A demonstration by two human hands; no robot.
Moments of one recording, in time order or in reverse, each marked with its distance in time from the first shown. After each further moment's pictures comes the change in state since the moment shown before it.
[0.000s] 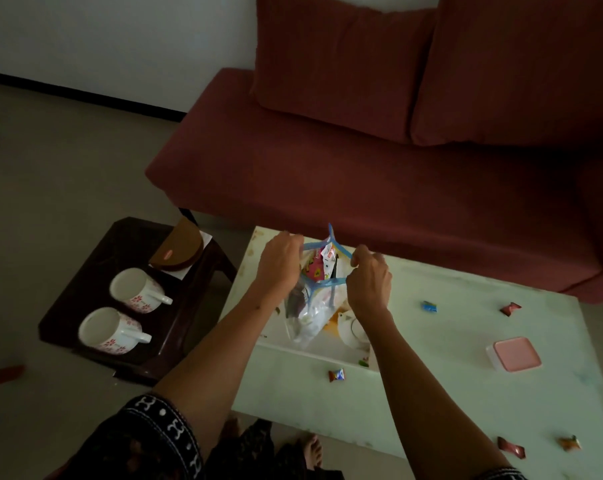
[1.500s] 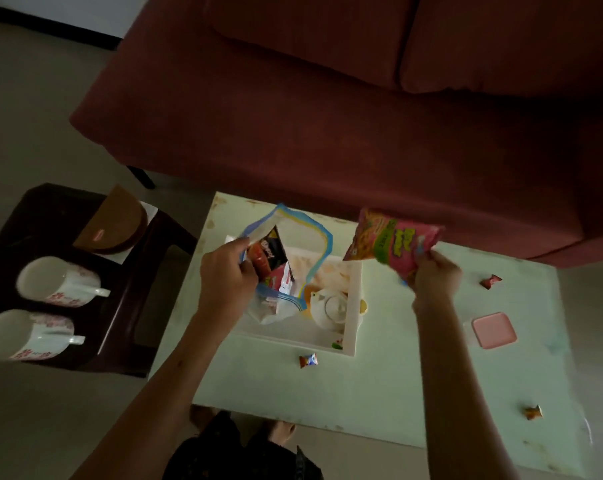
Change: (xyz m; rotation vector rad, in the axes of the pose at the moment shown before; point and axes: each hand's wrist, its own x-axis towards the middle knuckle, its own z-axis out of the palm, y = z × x) left_hand -0.007 -0.015 0.037 -0.249 0.070 -0.266; right_hand 0.072 0.122 -0.016 0.900 0.223 0.639
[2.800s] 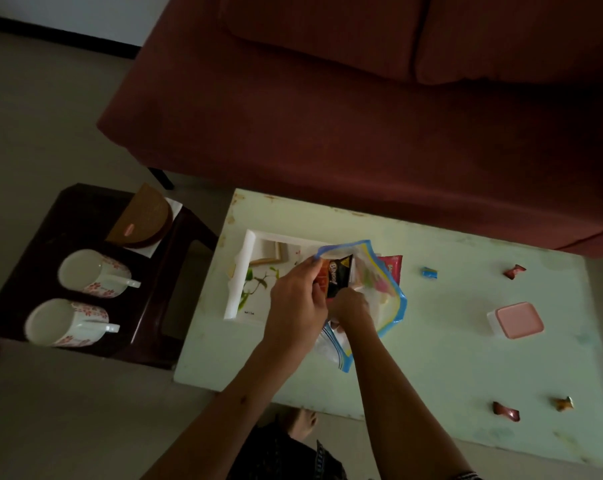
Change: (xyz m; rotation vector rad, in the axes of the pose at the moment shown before) left_hand -0.068 0.028 0.011 -0.122 -0.111 0.179; right_hand -0.104 0.073 0.069 -1.241 -0.678 0.065
